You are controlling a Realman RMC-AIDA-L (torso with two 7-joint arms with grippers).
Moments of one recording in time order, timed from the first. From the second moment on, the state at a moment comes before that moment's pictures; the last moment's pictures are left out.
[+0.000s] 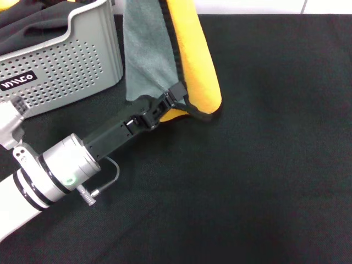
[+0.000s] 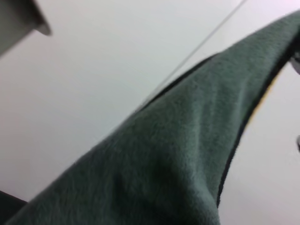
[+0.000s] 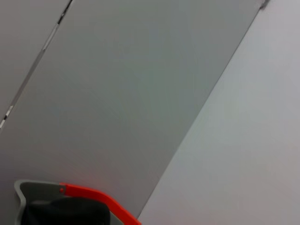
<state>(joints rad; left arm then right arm) -0.52 -2.11 1.01 -0.05 1.12 1.62 -1.18 0.53 2.03 -1.56 -1.52 -1.48 -0.80 1.43</state>
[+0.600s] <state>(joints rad) -0.43 -2.09 1.00 0.18 1.18 1.82 -1.23 0.36 2.02 -1.51 -1.49 -1.44 -0.82 1.44</state>
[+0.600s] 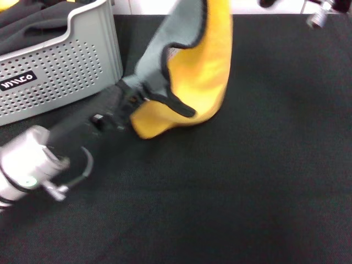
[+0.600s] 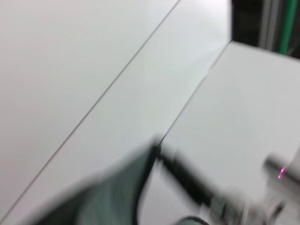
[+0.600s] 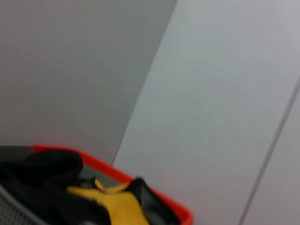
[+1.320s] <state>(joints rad) -0.36 -1.84 1.01 0.70 1.32 2.02 -1.79 0.03 2.02 -1.26 -1.38 -1.17 -1.82 1.34</state>
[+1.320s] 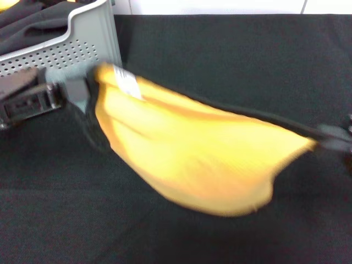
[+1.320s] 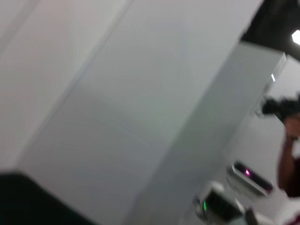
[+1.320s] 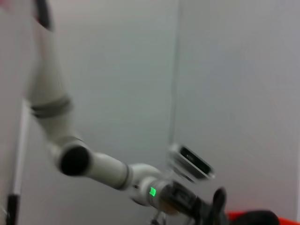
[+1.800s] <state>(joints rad) -0.44 -1.78 1.29 0.75 1.41 2.04 -1.88 0.03 2.01 -1.03 -1.11 -1.18 -2.11 1.33</state>
